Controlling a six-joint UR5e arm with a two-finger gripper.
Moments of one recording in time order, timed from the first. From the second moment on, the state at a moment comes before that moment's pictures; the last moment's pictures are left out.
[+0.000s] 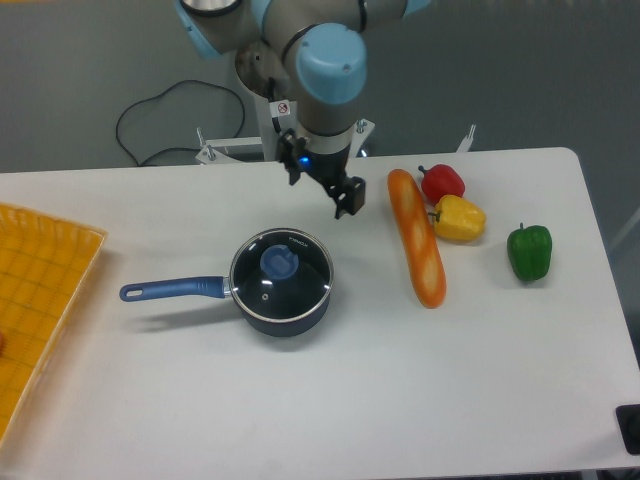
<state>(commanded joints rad) 2.42 -1.63 -1.87 -1.27 1.51 1.22</state>
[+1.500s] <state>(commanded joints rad) 2.34 -1.80 -1.80 -1.17 1.57 1.15</state>
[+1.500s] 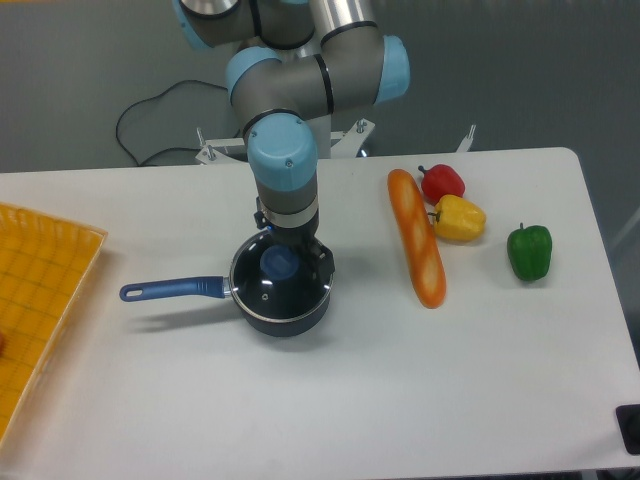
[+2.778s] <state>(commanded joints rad) 2.33 -1.81 -1.82 -1.11 1.53 1.14</state>
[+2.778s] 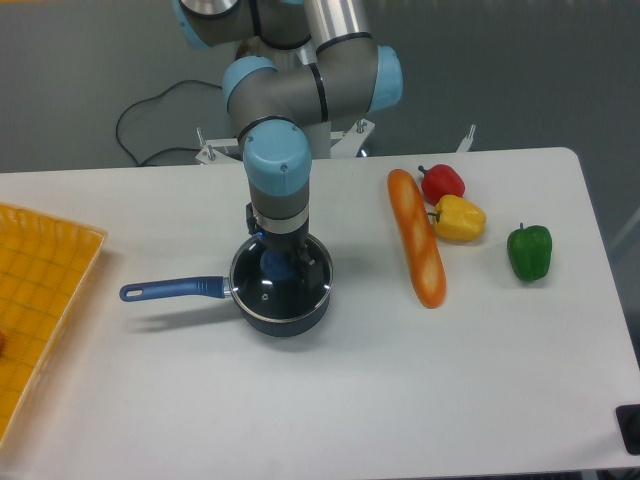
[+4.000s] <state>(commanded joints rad) 2.32 -1.82 -1.82 -1.11 1.53 1.14</state>
